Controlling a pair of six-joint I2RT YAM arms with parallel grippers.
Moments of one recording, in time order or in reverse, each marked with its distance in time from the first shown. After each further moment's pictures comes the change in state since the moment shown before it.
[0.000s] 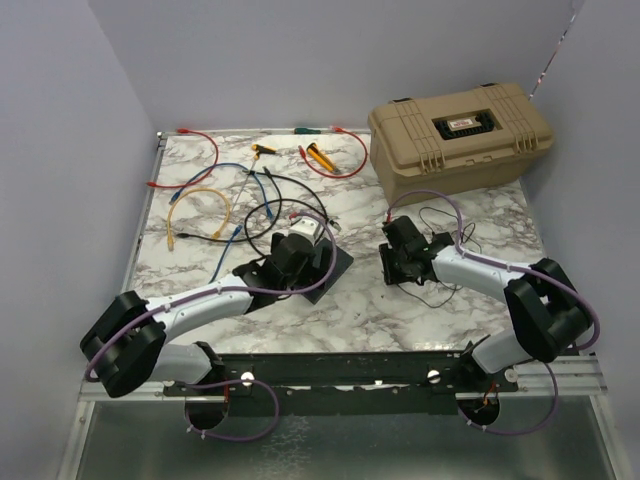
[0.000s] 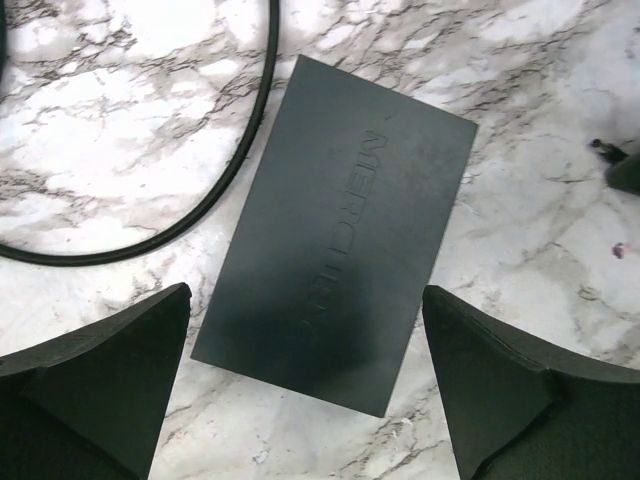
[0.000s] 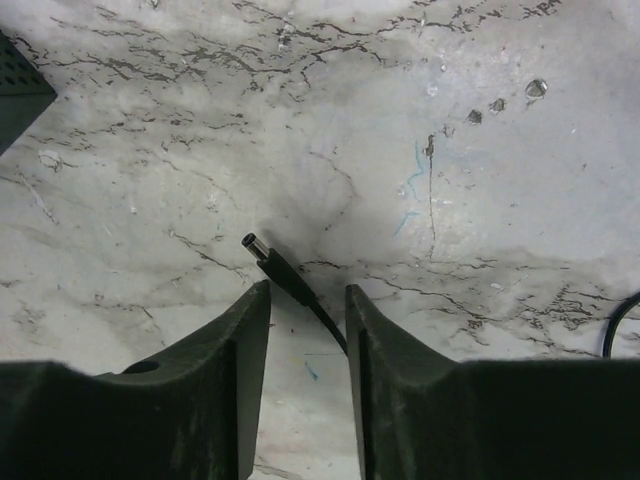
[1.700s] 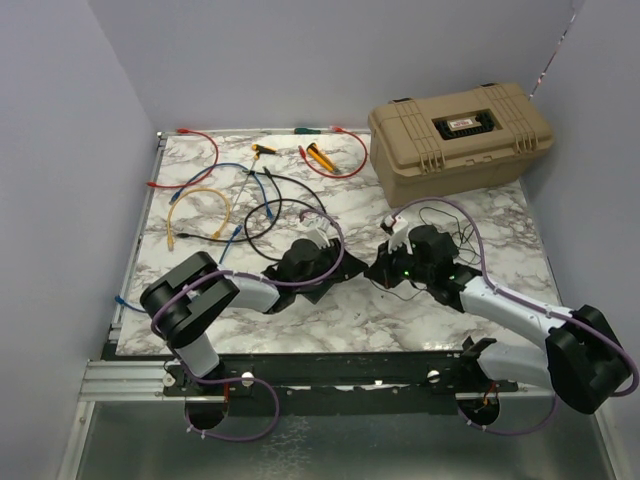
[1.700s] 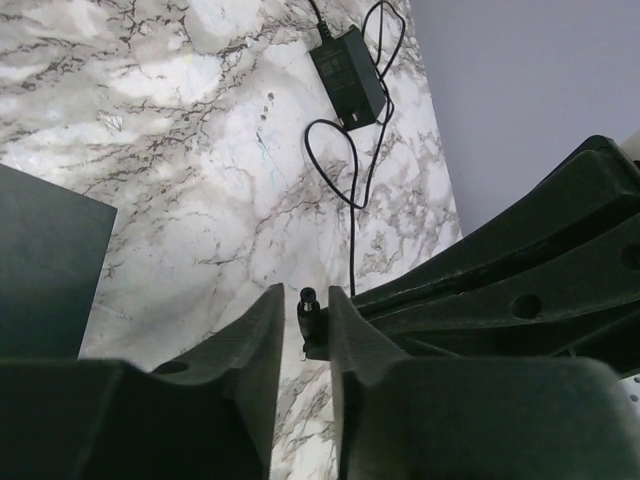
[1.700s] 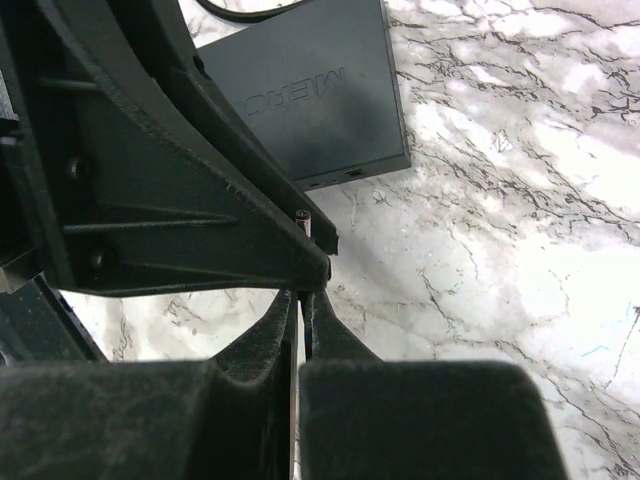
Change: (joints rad) left arm 0.005 0.362 -0.077 0.871 0.455 -0.586; right arm 0.000 -0.312 -0.225 0.415 -0.434 -0.147
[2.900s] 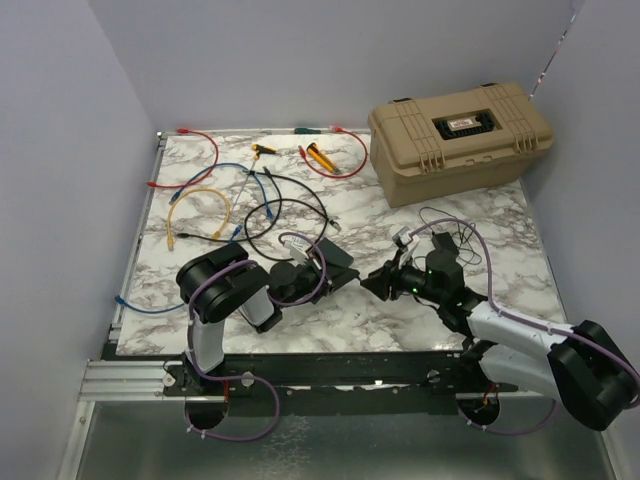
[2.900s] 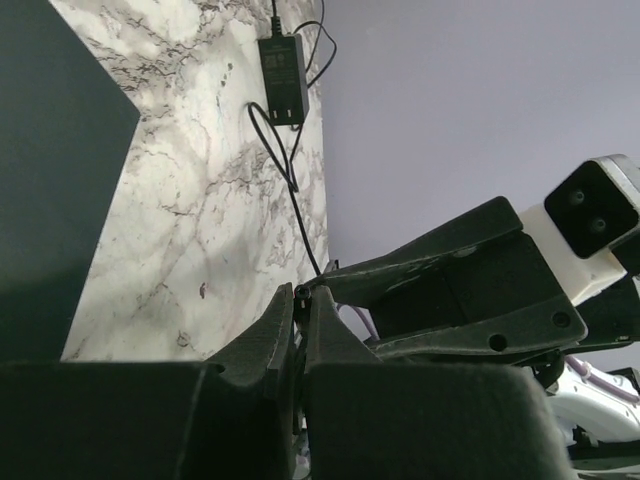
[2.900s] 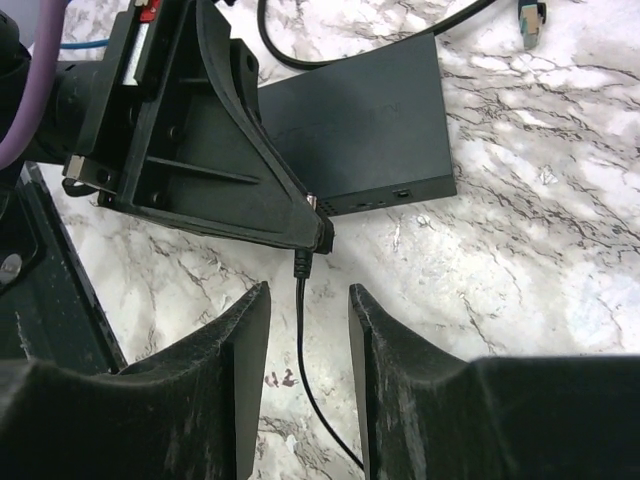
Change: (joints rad) left arm 0.034 0.255 -0.225 0.663 0.030 -0.450; right arm 0.004 -0.123 -0.275 0.417 -0.058 0.060
